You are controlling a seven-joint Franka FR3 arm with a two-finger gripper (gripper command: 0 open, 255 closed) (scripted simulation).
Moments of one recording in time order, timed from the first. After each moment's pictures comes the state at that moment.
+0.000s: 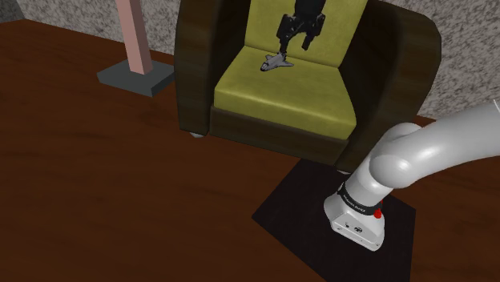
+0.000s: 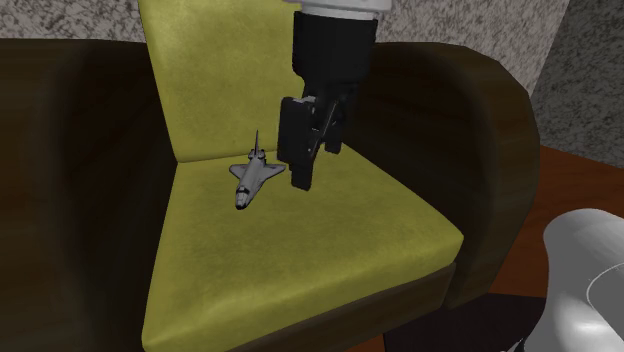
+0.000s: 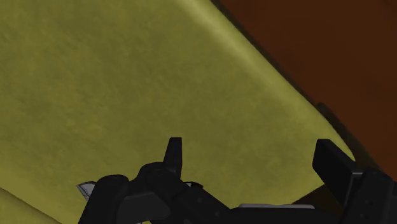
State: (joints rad) arm -0.09 -0.55 0.06 -2.15 -0.10 1.71 0.32
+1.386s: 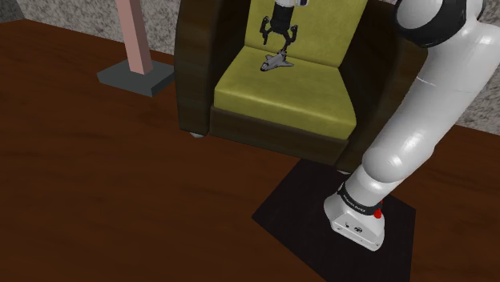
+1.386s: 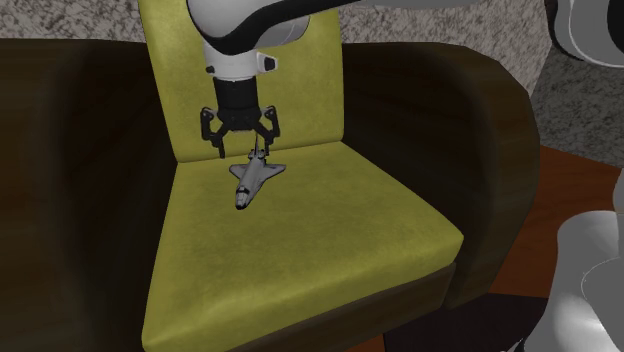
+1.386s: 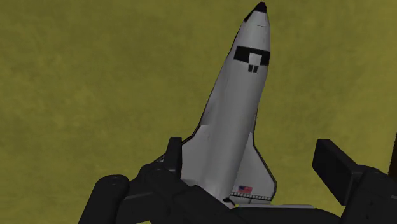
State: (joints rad) arm -0.31 0.14 -0.05 -1.61 -0.07 1.83 0.95
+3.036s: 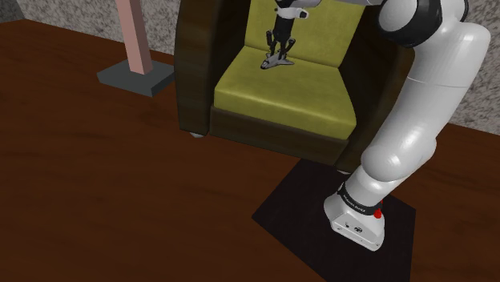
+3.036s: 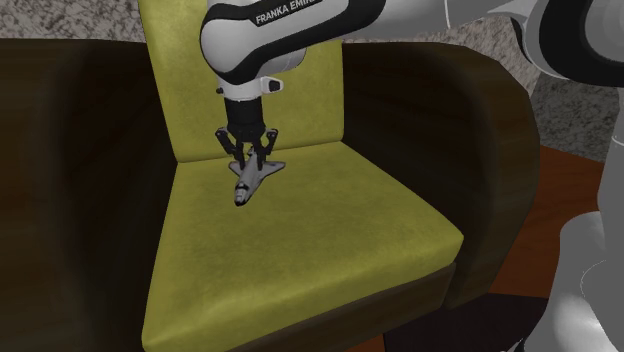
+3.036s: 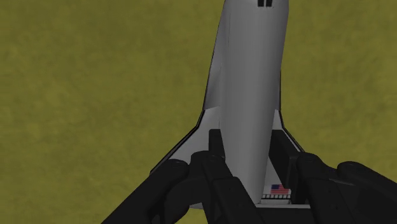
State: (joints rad) arm -0.34 0.24 -0.09 -1.59 -0.05 1.90 1.05
